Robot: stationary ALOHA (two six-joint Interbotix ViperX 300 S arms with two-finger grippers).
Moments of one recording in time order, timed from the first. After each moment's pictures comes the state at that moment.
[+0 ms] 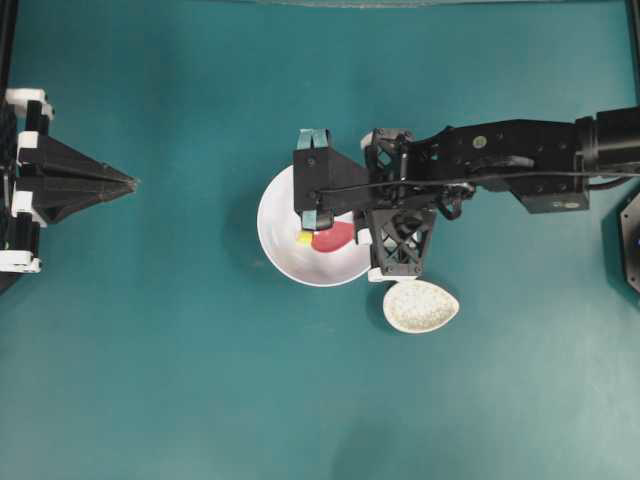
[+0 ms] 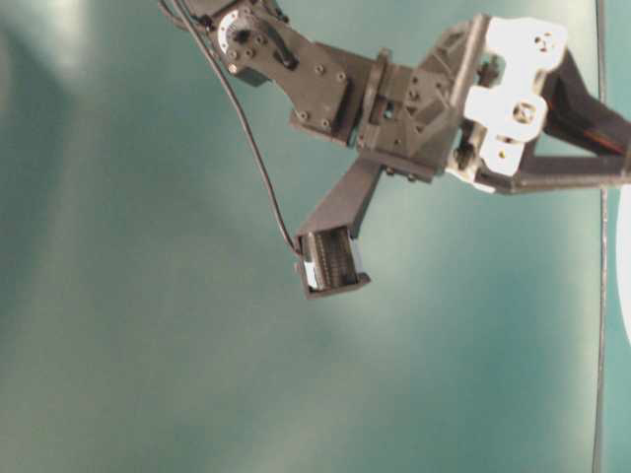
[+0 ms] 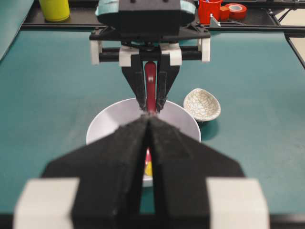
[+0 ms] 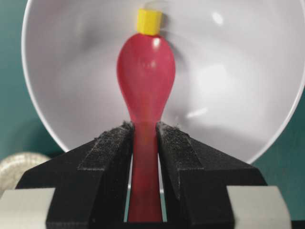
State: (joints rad) left arm 0.03 -0.94 1.18 0.02 -0.13 0.00; right arm -0.06 0.11 0.35 0.10 0.68 -0.14
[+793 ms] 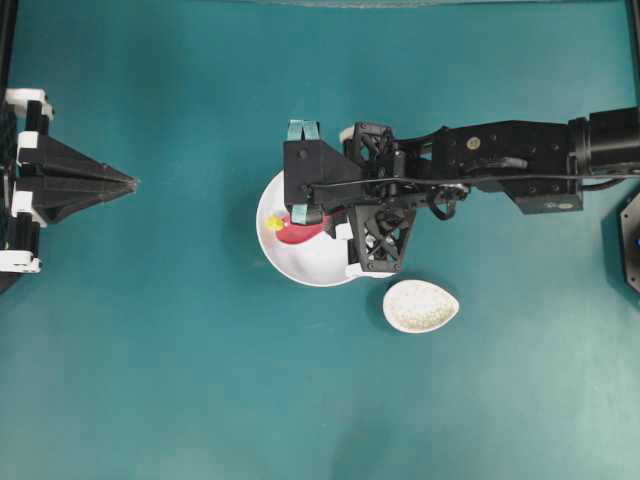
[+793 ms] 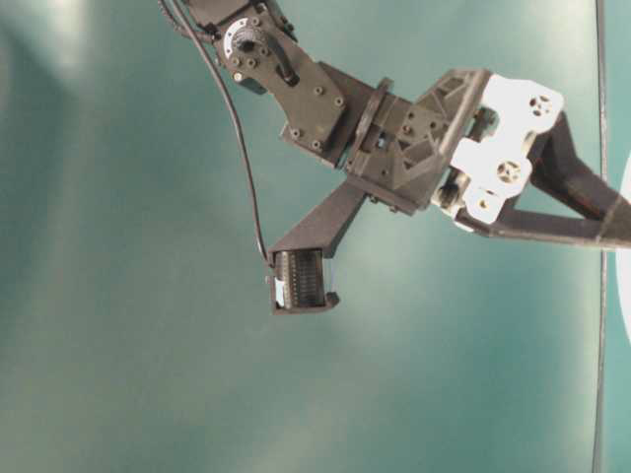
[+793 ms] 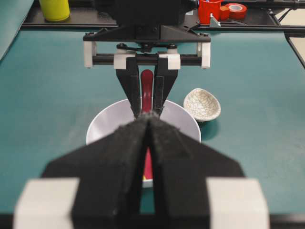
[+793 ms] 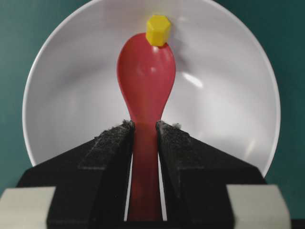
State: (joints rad) left arm 0.03 -0.94 1.18 0.02 -0.13 0.00; right arm -0.06 0.12 0.34 0.09 0.53 -0.14
